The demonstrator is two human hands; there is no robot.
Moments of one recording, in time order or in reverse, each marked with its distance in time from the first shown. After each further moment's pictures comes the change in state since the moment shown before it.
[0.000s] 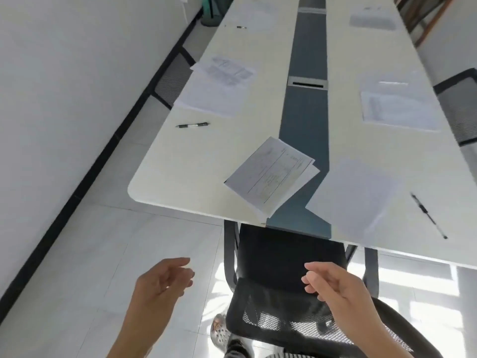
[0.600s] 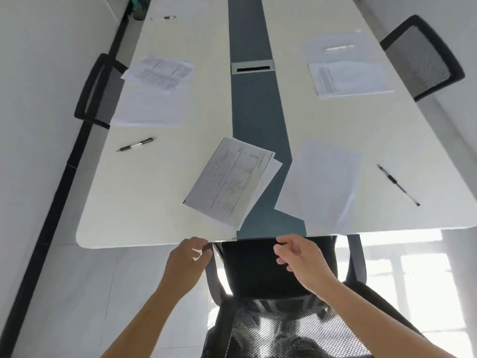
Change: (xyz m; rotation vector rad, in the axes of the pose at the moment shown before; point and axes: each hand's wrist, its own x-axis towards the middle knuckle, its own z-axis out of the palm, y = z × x) left_hand 0.150 0.016 0.126 0.607 -0.265 0.136; right_hand 0.117 0.032 -0.012 0.058 0.026 0.224
